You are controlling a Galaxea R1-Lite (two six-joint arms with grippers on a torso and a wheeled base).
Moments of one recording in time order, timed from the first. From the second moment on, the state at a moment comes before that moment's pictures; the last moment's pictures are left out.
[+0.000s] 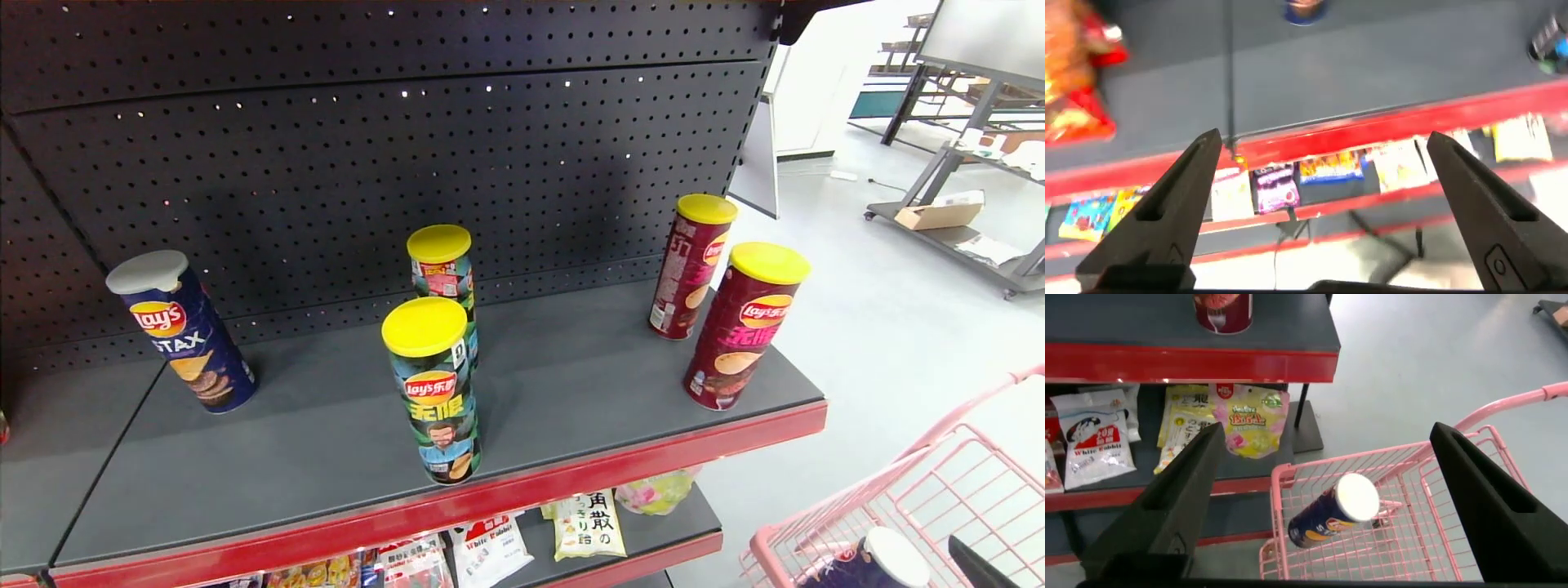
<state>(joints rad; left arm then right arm) -0.18 0.38 -0.48 0.49 0.30 -0.02 0.20 0.58 -0.01 -0.34 -0.20 -0.17</state>
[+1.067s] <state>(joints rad) -0.19 0.13 -0.42 0.49 0.26 0.02 0.20 0.21 -0.06 0.01 -0.19 -0.27</state>
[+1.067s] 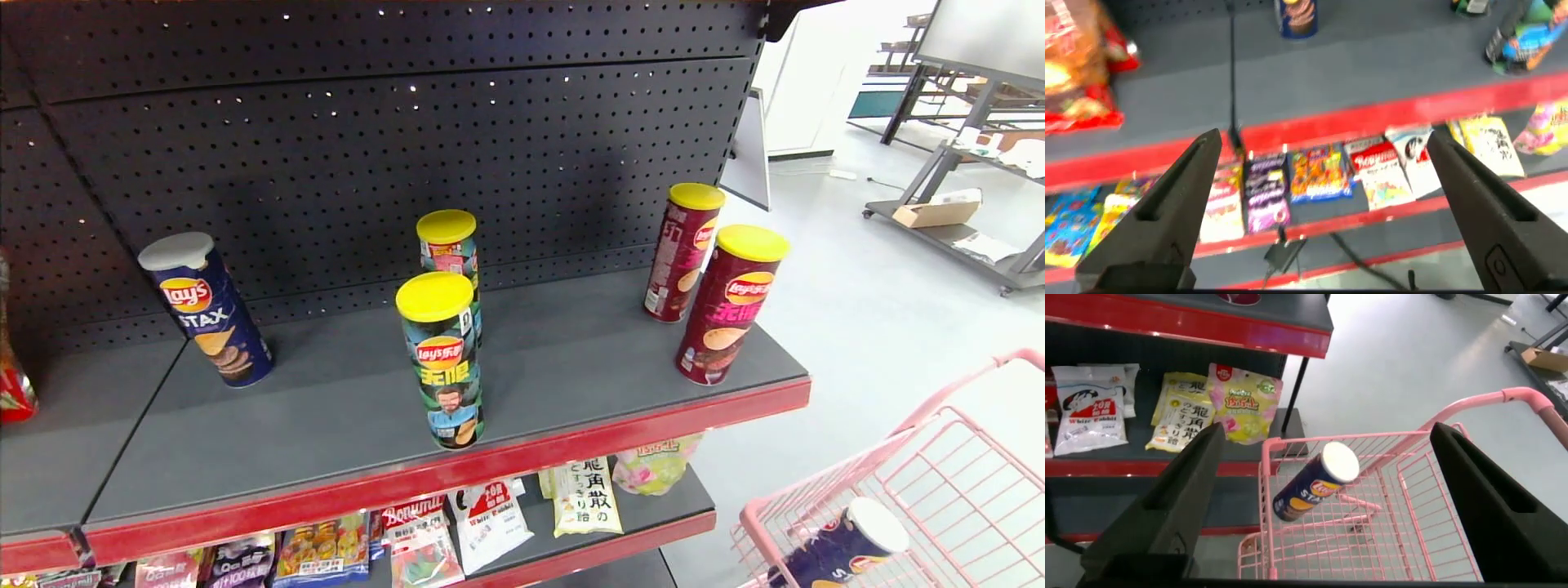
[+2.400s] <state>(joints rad) -0.28 0.12 -0.39 0.45 0.27 0.07 0.20 0.15 -0.08 0.08 -0.20 -0.34</state>
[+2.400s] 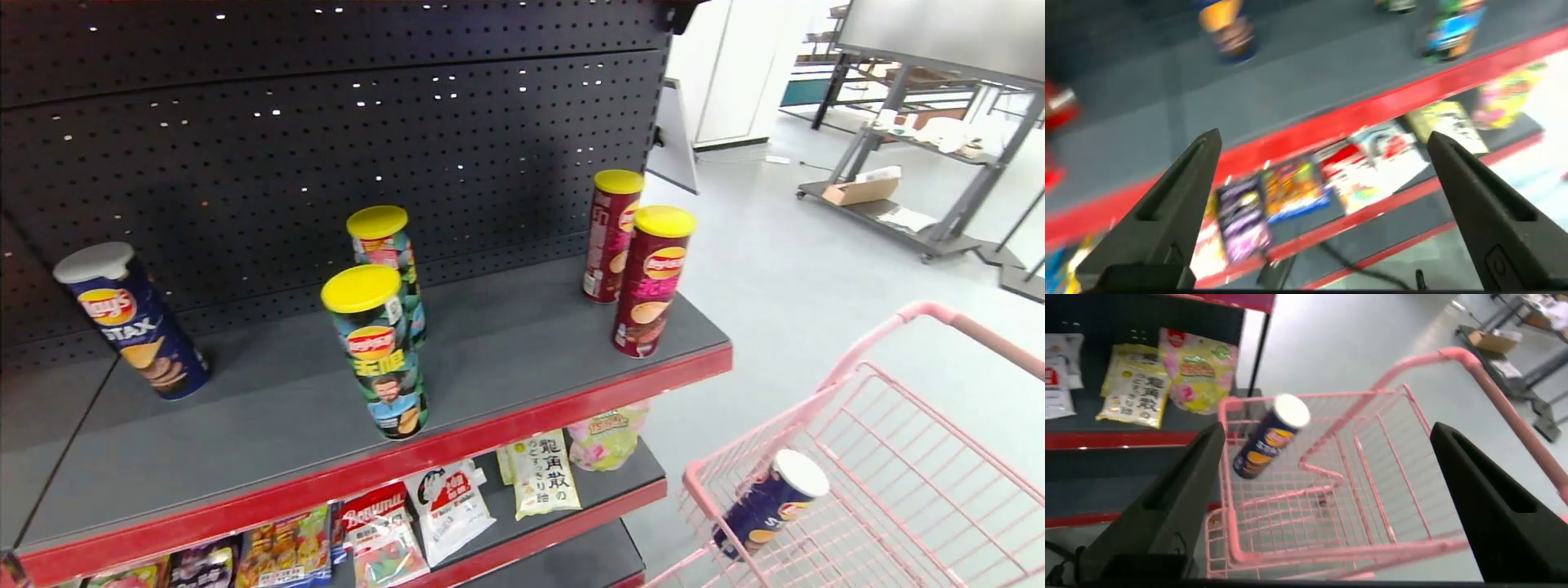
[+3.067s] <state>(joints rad) -0.28 0.13 -0.37 0.45 0.27 0.07 0.20 0.14 -0.08 0.07 -0.21 -0.34</state>
